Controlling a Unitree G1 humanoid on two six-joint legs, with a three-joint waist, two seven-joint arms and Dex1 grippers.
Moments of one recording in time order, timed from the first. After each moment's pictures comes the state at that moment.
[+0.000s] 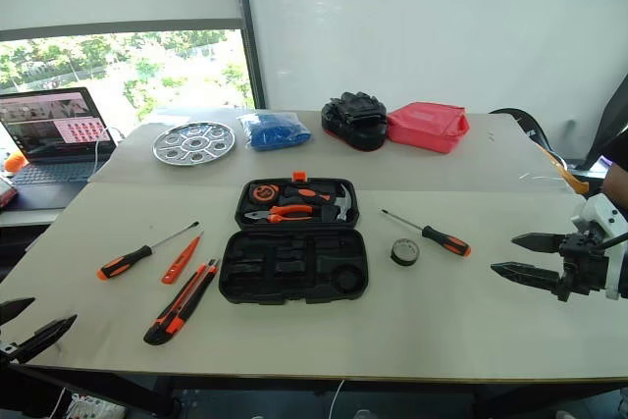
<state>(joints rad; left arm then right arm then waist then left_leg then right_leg) 0.45 0.77 0.81 -0.15 -0.52 0.38 -0.88 -0.25 -1.11 -0.34 0.35 0.45 0.38 1.35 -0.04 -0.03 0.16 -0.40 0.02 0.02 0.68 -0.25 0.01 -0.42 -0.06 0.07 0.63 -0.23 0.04</state>
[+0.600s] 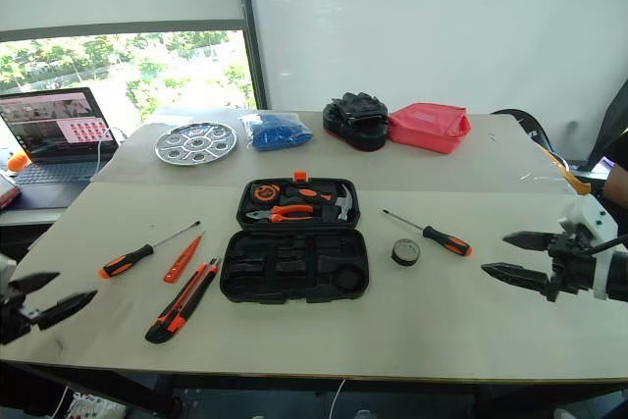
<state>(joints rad) 0.14 1.02 0.60 -0.01 -0.49 0.52 -0.95 -0.20 -1.08 -0.37 0.02 0.56 0.48 1.28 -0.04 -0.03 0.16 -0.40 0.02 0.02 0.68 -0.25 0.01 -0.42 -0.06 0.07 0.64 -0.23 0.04</state>
